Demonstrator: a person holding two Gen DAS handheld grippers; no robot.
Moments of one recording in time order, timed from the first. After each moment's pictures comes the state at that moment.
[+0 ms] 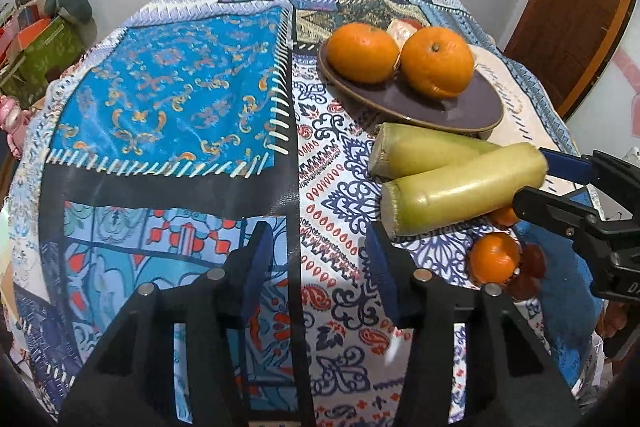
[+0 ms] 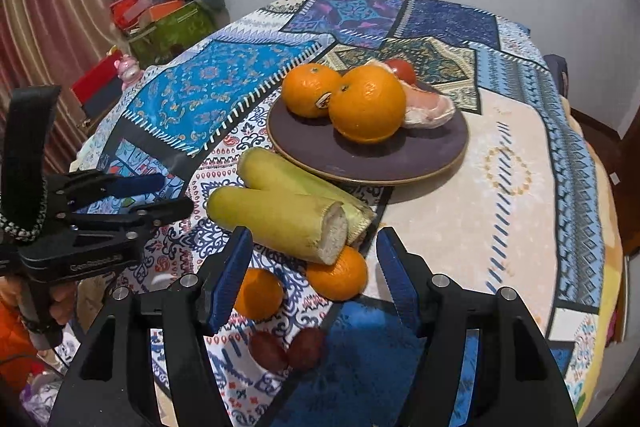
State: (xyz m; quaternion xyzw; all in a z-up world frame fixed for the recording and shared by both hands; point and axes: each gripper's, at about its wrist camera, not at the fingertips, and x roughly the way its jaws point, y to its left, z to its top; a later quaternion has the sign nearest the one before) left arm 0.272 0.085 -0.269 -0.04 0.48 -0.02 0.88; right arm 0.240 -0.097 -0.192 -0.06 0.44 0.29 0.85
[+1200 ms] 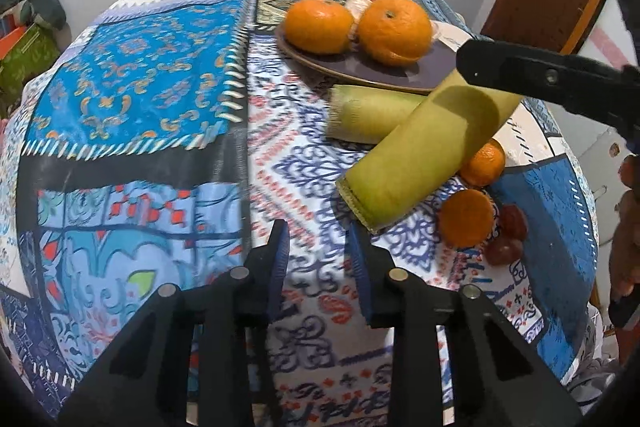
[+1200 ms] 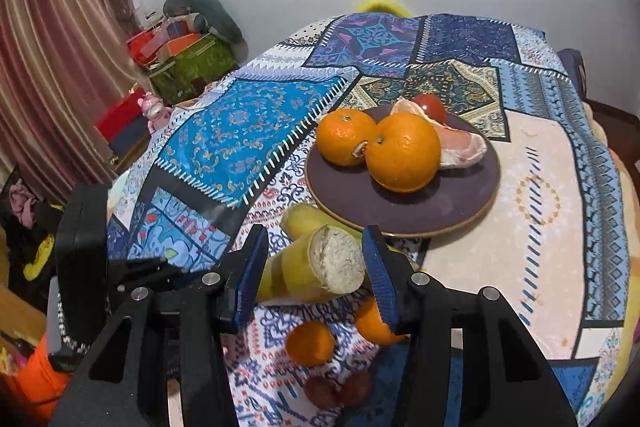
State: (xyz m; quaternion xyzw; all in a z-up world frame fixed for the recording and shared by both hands) left arm 0.254 0.071 -0.273 -0.03 0.49 -0.07 0.87; right arm 0.251 -0.083 -0.168 0.01 0.42 0.32 0.85
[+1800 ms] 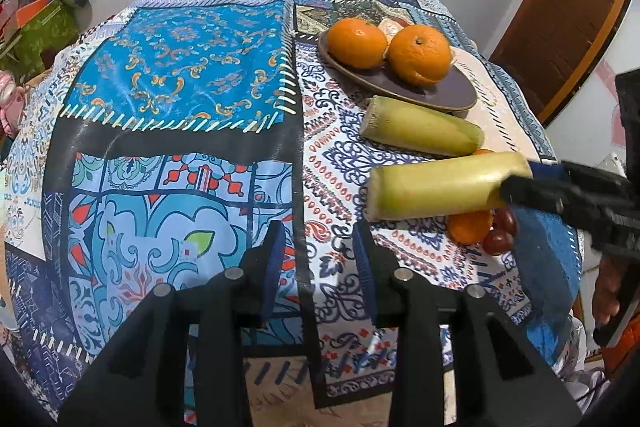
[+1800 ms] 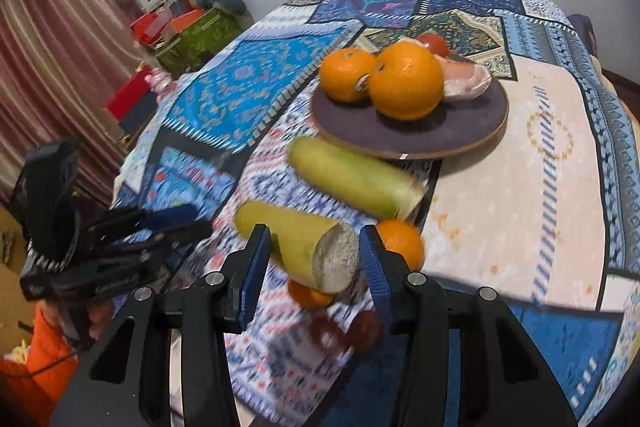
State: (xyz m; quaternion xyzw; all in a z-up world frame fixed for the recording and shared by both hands) left arm 0.226 0.099 -0.255 -0.07 0.47 -0.05 0.88; right arm 0.223 -0.101 -0.189 0.01 0.48 0.35 0.81
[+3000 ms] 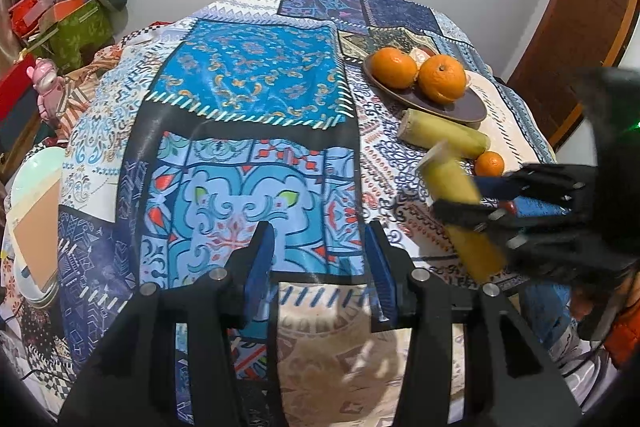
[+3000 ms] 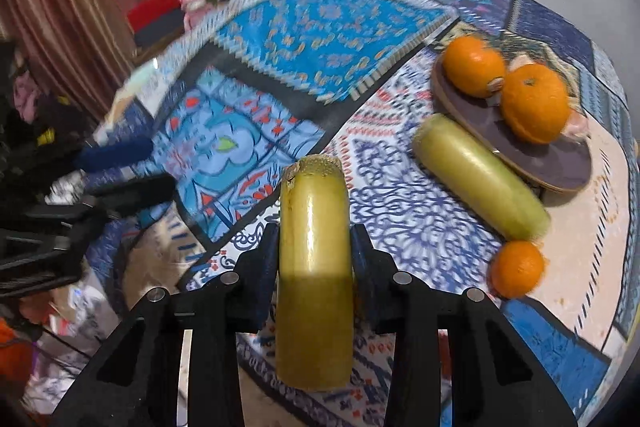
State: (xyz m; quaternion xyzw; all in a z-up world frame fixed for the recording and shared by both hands) left arm 0.169 0.135 -0.226 -0.08 0.44 0.00 0.89; right arm 0.196 -0.009 -0.197 -0.12 0.48 0.38 0.78
